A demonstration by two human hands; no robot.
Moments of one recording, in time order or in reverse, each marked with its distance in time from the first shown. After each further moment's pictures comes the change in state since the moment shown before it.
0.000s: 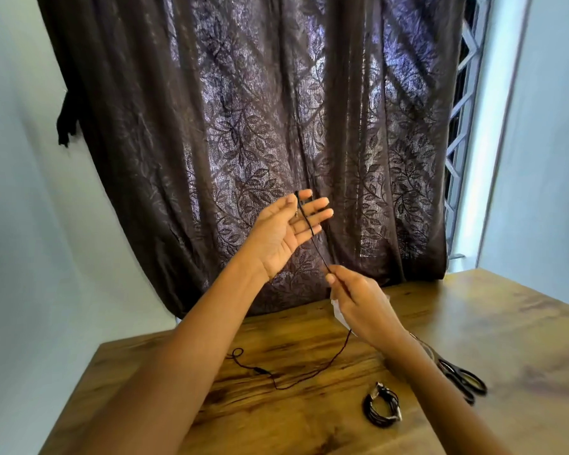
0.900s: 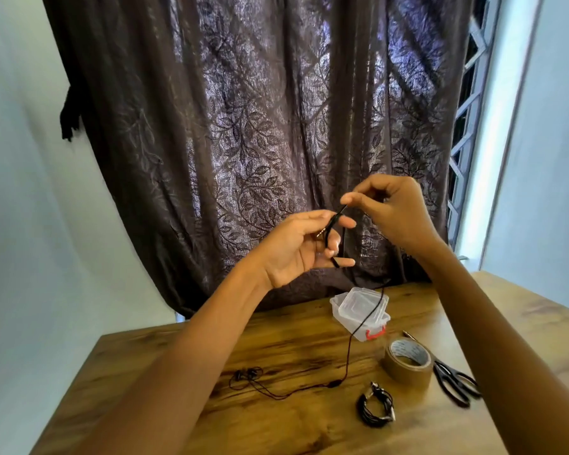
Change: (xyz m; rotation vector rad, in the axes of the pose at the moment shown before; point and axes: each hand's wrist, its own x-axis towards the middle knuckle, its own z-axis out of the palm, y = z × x) left_hand -0.017 -0.006 0.027 0.190 -0.244 -0.193; right_hand 0.078 -0.015 -0.090 0.250 0.220 -0.200
